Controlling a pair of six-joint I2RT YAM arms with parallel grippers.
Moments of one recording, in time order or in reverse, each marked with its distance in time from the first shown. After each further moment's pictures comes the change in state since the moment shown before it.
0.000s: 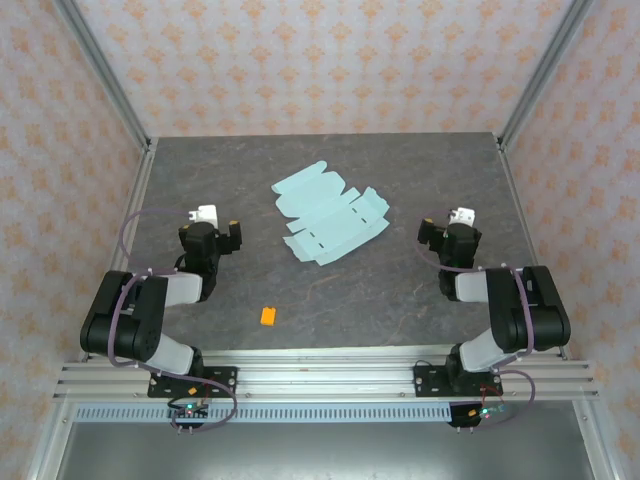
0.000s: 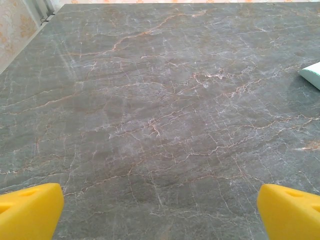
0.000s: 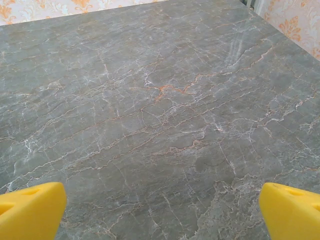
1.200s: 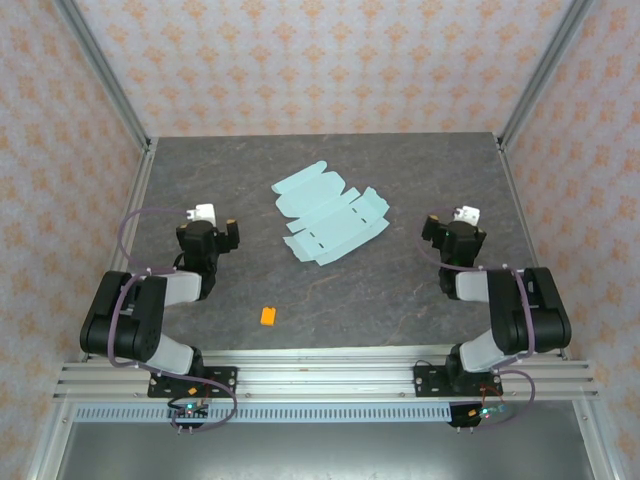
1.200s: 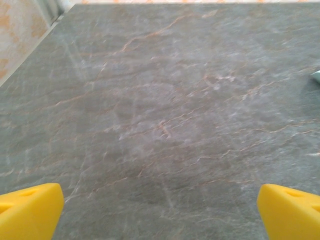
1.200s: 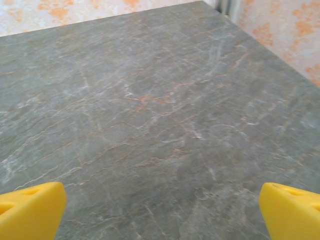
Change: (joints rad) left arm 0.014 -0.020 0.026 -0.067 -0.039 -0.014; right arm 0.000 -0.041 0.014 -0.039 0.102 0.036
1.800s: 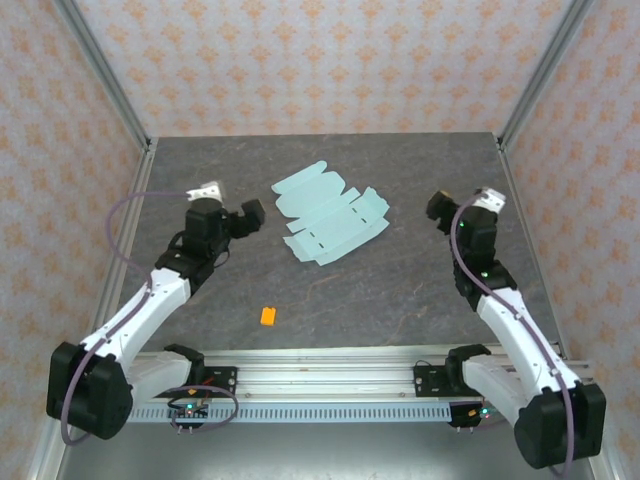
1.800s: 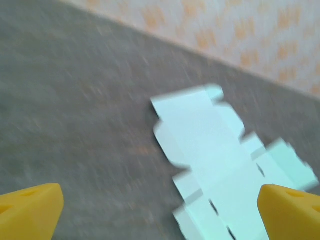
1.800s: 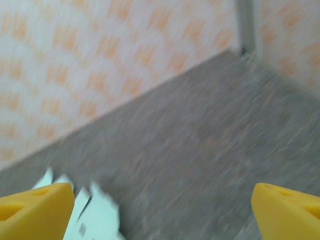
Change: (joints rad) left arm -0.230 -0.355 0.296 -0.705 0.191 -0.447; right arm 0.149 -0.544 0.264 -0.762 -0.042 0.314
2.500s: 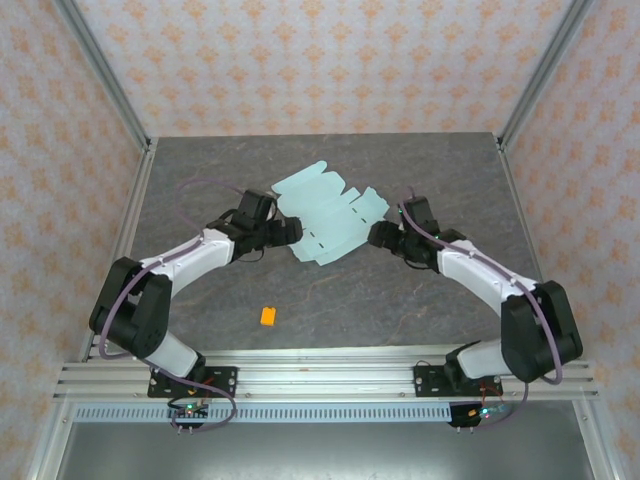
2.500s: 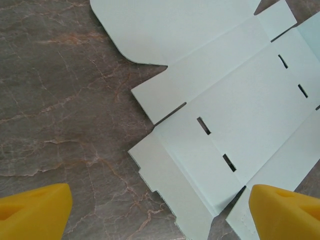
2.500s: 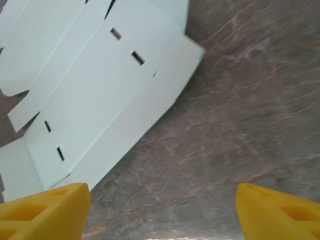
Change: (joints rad) left arm -0.119 0.436 0.213 -0.135 0.146 -0.024; right arm 0.217 0.463 0.166 -0.239 -0.350 0.201
